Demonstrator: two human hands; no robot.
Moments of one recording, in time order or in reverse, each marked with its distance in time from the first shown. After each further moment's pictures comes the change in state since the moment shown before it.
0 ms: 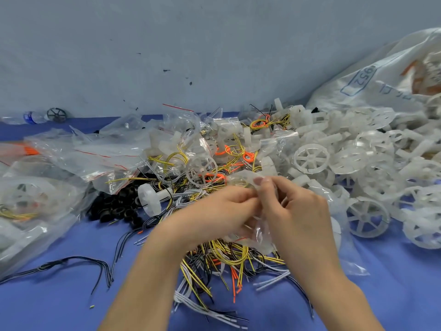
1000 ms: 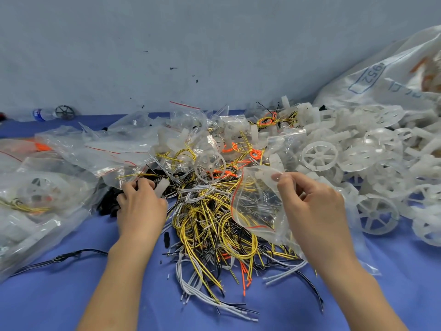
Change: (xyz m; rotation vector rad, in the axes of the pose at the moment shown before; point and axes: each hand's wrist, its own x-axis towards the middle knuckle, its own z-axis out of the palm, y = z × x) left_hand -0.014 -0.112 -0.075 0.575 0.930 -0.449; right_hand 0.005 0.015 -0.002 0.035 -0.015 0.039
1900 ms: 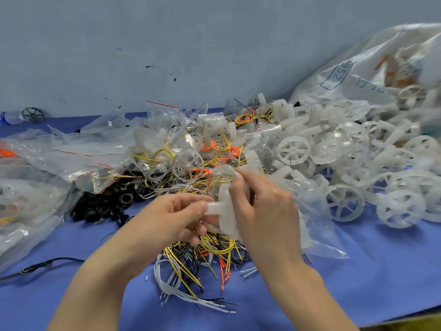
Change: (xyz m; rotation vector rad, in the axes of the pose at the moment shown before) left_hand -0.070 0.052 -0.034 -0.974 -0.813 0.208; right_hand -0.022 -0.026 0.016 -0.124 0.056 -0.076
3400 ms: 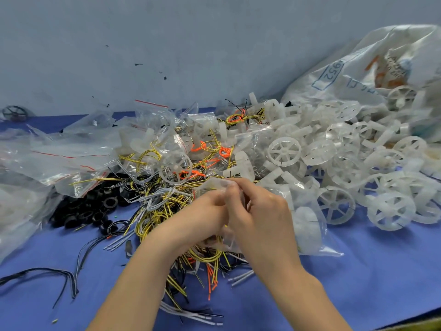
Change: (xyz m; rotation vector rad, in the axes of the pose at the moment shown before) left_hand 0.054 0.000 0.054 0.263 -0.198 0.024; right_hand 0.005 0.021 -0.003 0.055 -0.101 0.034
